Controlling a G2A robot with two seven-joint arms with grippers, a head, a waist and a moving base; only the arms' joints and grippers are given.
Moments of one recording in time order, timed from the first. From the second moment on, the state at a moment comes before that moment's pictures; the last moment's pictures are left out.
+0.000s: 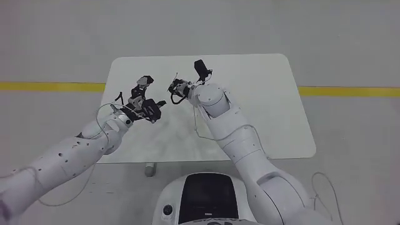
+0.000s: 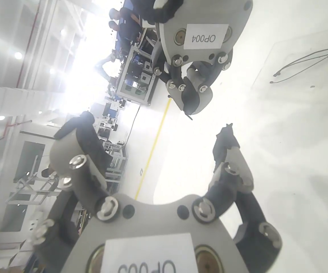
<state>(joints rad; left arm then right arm) 0.83 -0.62 -0.31 -1.44 1.57 0.34 0.33 -0.91 -1.88 1.26 -0.88 -0.39 0.34 0.48</state>
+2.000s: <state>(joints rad) 0.79 -0.67 -0.27 -1.39 1.57 0.32 0.35 -0.97 -1.84 1.16 -1.00 -0.28 0.34 0.45</state>
